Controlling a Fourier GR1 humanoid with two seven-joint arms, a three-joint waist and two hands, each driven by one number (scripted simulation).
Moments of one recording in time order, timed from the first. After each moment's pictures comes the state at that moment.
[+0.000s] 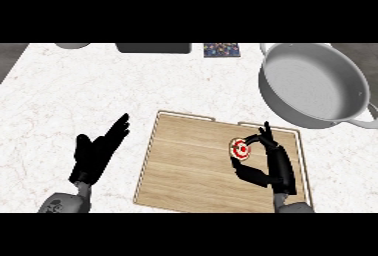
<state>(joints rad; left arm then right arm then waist) -0.09 0.22 -0.17 -1.38 0.11 -0.07 0.15 -0.04 -0.03 0.18 -1.31 0.06 -0.26 -0.17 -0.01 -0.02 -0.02</state>
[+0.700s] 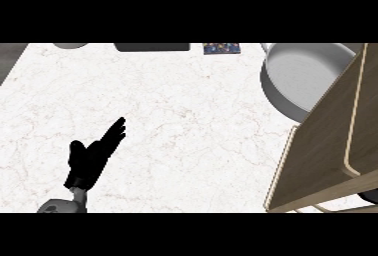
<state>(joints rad) -0.05 0.22 -0.15 -1.40 0.10 -0.09 0.13 0.06 -0.47 -0.25 -1.12 -0.20 0.05 -0.49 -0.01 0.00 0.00</state>
